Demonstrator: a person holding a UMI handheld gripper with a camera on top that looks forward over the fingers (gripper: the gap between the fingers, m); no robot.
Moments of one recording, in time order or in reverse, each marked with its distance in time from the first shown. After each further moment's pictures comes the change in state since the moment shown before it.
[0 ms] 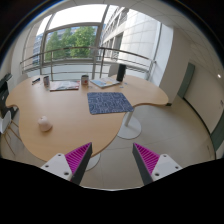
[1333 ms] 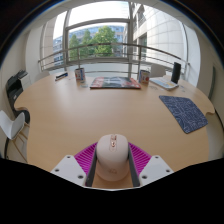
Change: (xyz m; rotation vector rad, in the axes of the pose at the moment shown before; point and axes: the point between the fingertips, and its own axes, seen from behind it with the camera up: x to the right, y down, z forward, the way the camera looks) arm -0.376 -0.050 0.221 0.044 -0.289 -0.026
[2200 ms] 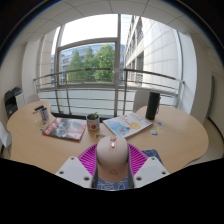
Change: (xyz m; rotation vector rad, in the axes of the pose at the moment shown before) arm 0.328 -0.219 0.050 0.244 -0.003 -0.033
